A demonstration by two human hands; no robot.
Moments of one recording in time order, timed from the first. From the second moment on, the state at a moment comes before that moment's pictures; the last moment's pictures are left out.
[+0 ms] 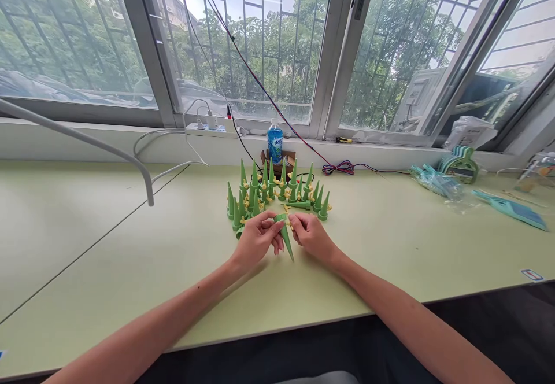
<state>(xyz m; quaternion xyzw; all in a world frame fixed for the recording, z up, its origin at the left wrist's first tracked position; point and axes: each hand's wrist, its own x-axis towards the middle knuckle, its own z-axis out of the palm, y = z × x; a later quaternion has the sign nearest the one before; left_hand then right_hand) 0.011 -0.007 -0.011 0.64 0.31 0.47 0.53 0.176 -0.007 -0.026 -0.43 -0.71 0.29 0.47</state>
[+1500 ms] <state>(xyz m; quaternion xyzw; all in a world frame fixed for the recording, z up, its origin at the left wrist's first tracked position) 0.012 -0.015 -0.001 0.64 0.32 0.45 0.54 0.173 -0.013 -0.021 -0.44 -0.73 0.25 0.46</state>
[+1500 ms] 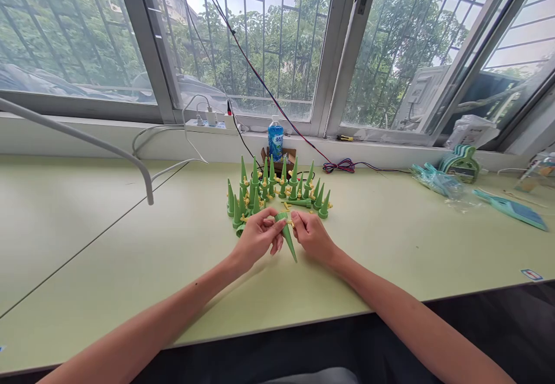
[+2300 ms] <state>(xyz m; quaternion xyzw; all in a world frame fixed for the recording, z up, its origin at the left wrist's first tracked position) 0.012 -0.009 -0.001 0.61 0.29 0.45 0.58 0.174 -0.013 -0.023 -0.43 -0.74 0.19 0.47</state>
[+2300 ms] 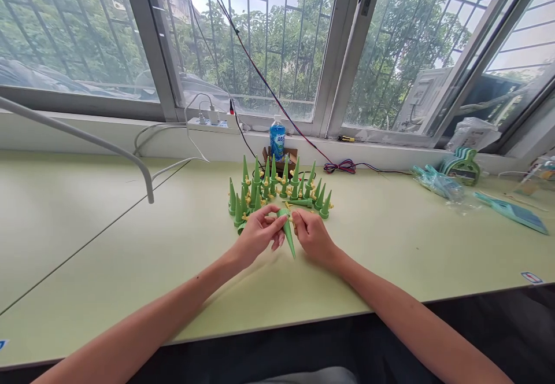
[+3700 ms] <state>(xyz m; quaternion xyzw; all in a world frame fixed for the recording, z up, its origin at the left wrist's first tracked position) 0.010 -0.012 -0.009 0.78 0.39 0.42 0.26 0.172 -0.001 -0.021 -0.50 -0.67 0.22 0.50</state>
